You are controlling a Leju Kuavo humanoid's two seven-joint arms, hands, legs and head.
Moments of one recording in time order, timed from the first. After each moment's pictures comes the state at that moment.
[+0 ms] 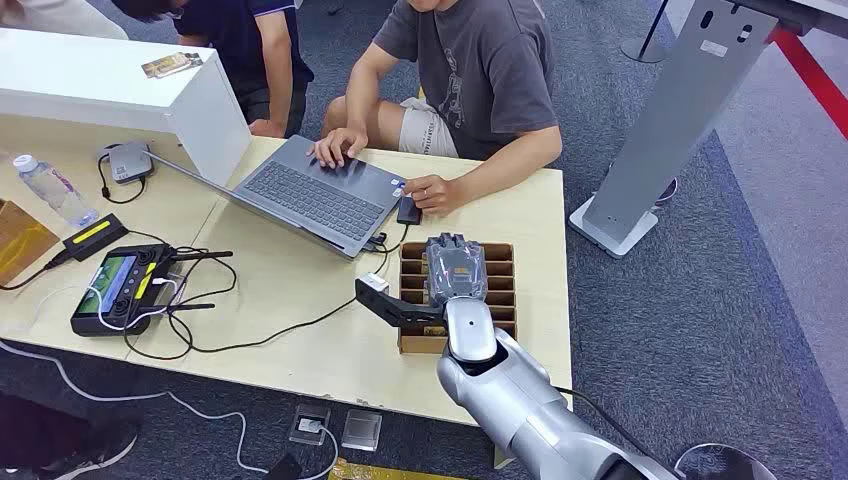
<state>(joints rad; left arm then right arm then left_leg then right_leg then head) -0.13 0.02 -1.21 -0.23 0.39 0.67 0.21 -0.75 0.31 0.88 -0.55 1.13 -0.23 0.38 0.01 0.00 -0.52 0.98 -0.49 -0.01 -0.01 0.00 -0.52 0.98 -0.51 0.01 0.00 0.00</state>
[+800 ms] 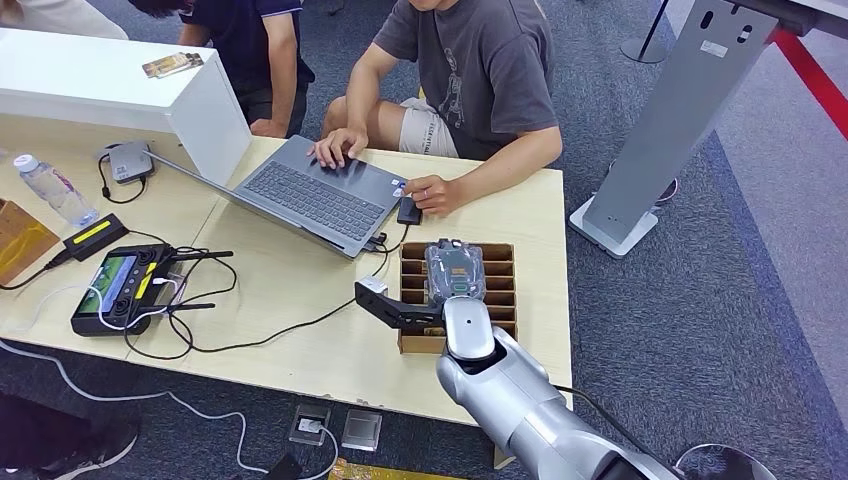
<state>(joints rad) -0.13 0.02 -1.21 -0.23 0.39 0.67 0.21 -0.75 0.32 0.88 -0.53 1.13 -0.20 0.38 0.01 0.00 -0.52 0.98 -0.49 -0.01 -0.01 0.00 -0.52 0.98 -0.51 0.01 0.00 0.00</state>
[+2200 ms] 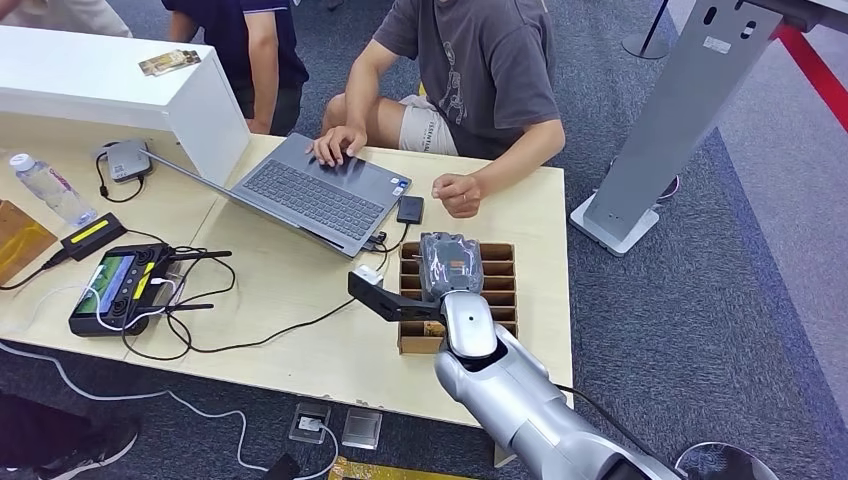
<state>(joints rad) -0.12 0.02 -1.20 -0.23 0.40 0.68 0.21 -0.75 0.30 0.87 -0.64 1.10 -0.29 0.35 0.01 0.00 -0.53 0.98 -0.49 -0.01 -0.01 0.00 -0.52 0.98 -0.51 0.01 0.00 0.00</state>
